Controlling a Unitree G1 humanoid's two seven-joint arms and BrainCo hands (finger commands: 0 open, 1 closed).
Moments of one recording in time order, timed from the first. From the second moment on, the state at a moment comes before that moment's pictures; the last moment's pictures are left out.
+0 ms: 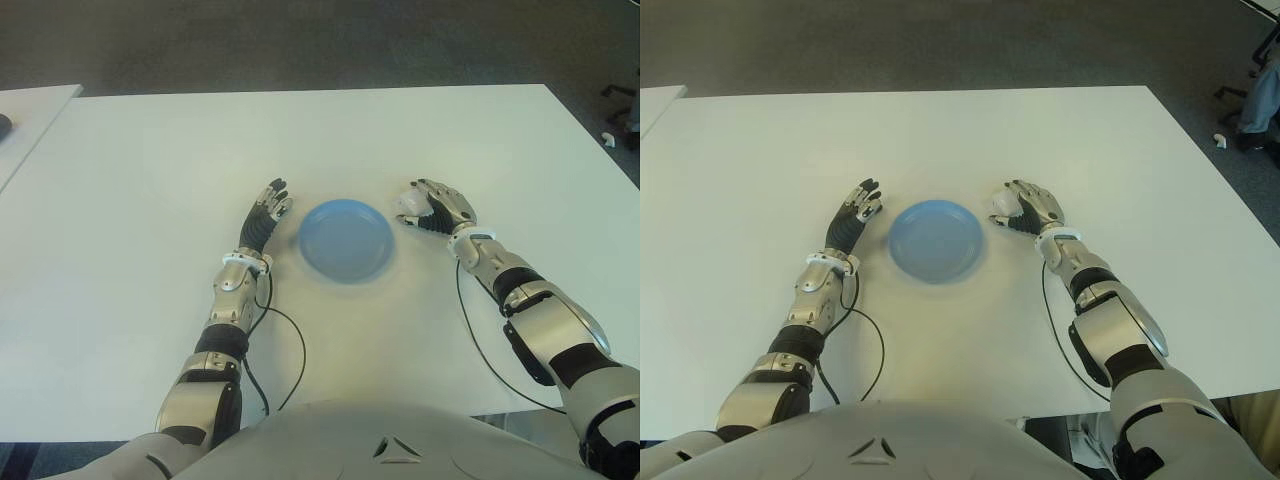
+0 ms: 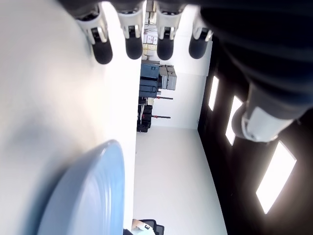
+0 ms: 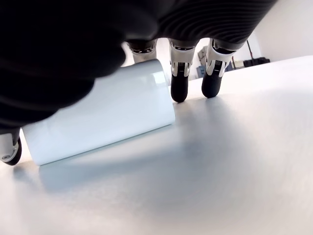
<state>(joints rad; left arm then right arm) -0.22 0.04 0.10 0.71 -0.13 -0.41 -0.26 -0.67 -0.43 0.54 1.30 -0.70 -0.39 -0.45</state>
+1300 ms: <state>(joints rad) -0.22 0.04 0.10 0.72 -0.13 -0.45 -0.27 -0.69 -0.44 0.67 1.29 -0.79 -0.33 -0.67</state>
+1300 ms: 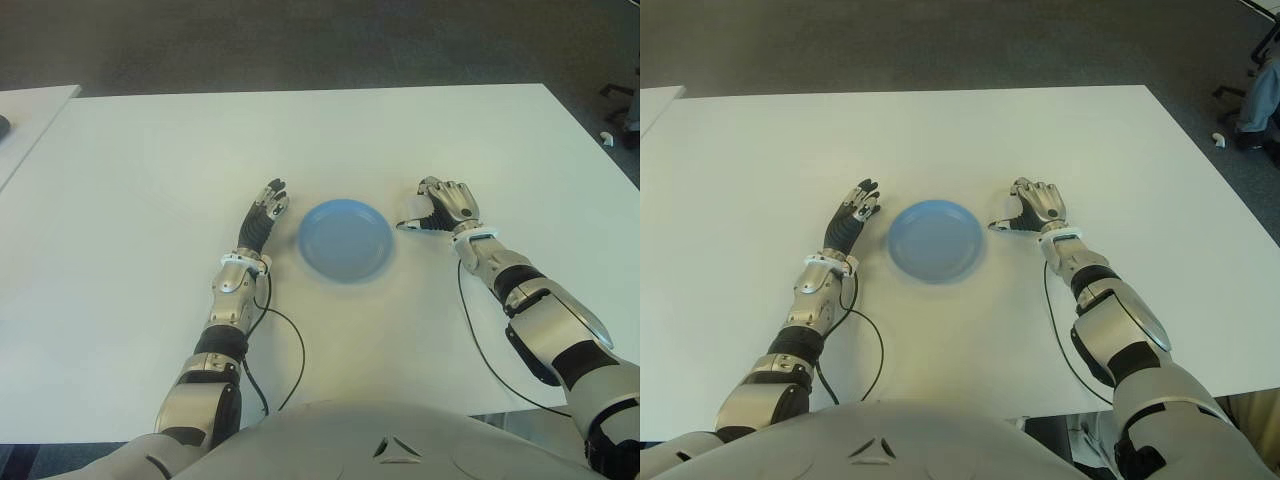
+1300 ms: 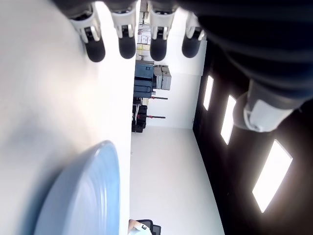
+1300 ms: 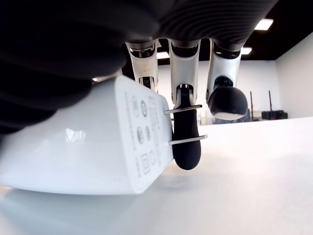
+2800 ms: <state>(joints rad) -0.25 0.03 0.10 0.76 -0.14 -0.44 -0.27 -0.62 -0.58 0.50 0.61 -0.80 -0.42 -0.53</state>
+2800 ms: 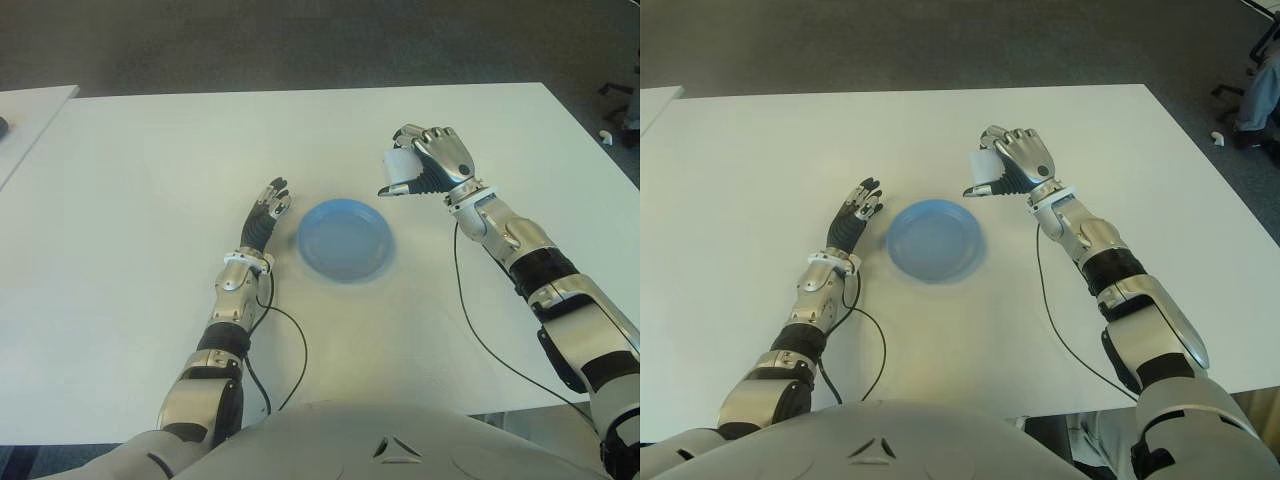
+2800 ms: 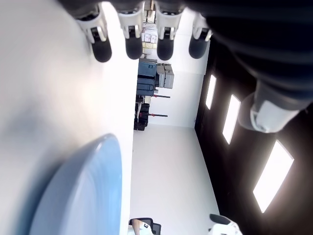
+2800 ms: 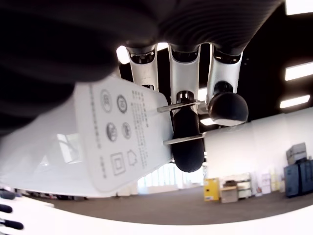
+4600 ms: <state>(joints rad) -0.31 0.00 0.14 0.85 -0.15 -0.47 -0.27 -0.60 -0.36 0.51 0.74 -0.79 -0.54 -0.35</state>
